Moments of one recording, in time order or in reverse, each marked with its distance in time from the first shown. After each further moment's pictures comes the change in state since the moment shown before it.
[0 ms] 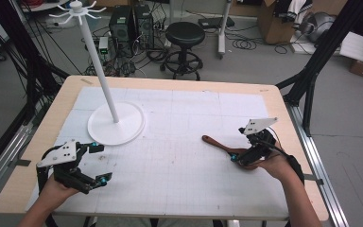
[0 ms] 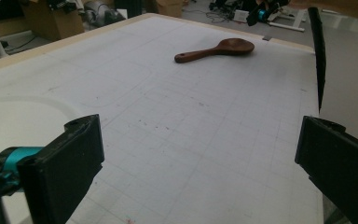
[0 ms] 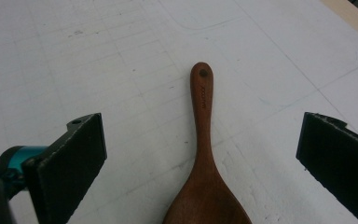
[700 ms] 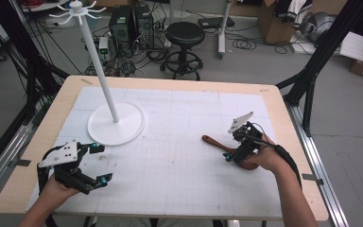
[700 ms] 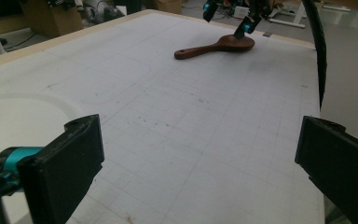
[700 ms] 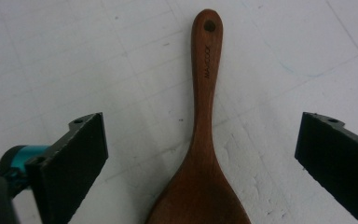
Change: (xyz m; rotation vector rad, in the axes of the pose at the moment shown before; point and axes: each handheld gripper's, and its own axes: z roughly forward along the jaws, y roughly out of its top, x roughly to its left) left arm 0.000 -0.001 0.001 0.014 -0.003 0.003; right arm -0.010 0.014 0.039 0.278 0.045 -0.040
